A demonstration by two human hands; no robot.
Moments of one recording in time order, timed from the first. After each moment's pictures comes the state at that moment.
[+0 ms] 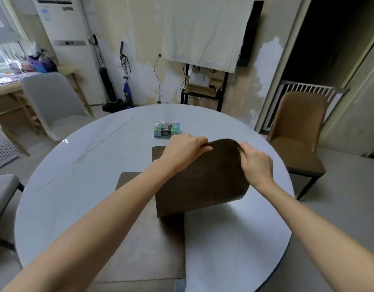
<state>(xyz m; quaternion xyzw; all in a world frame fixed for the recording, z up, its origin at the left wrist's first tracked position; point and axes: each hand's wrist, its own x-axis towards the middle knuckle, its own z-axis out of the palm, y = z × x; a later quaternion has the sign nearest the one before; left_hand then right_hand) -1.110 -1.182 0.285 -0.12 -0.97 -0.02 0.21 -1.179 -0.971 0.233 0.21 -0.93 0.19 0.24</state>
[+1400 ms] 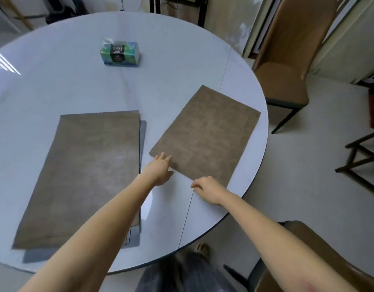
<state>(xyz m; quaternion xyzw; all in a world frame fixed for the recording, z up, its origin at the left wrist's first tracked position) -1.136 -1.078 0.040 0.07 -0.94 -0.18 -0.27 -1.149 -0.882 0.029 0.25 -0.89 0.13 -0.36</state>
